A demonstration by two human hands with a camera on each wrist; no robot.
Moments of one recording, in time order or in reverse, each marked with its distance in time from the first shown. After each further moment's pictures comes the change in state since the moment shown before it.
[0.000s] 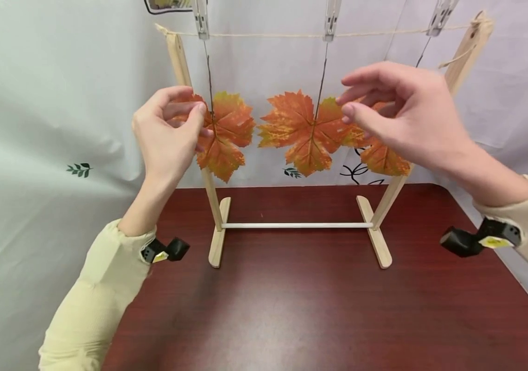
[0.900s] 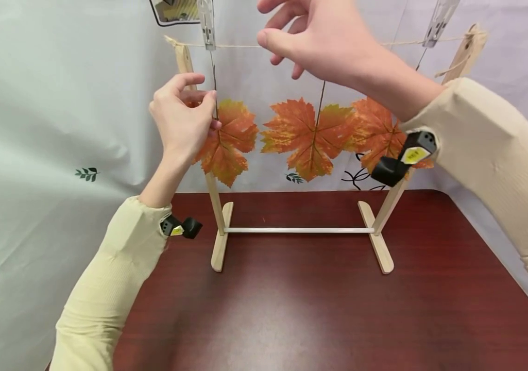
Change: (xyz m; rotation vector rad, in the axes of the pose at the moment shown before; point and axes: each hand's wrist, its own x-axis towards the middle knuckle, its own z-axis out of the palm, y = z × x) left_hand 0.030 0.006 0.014 0.134 0.004 -0.025; right_hand 0.121 -0.025 0.034 0.033 -0.139 0.174
